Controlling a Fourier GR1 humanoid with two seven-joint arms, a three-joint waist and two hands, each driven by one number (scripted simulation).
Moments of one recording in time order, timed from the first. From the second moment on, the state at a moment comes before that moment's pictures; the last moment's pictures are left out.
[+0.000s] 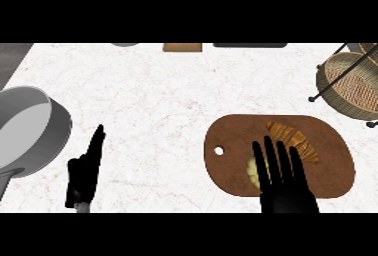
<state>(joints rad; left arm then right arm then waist) 0.03 0.28 -0.28 -1.39 0.16 0.39 -0.01 -0.15 -0.51 0.90 -2.06 1.23 0.18 1.09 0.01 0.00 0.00</state>
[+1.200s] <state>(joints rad) 0.06 0.25 -0.24 -1.40 0.12 0.35 -0.04 -0.10 -0.19 0.69 -1.83 1.37 0.44 0.98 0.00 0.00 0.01</state>
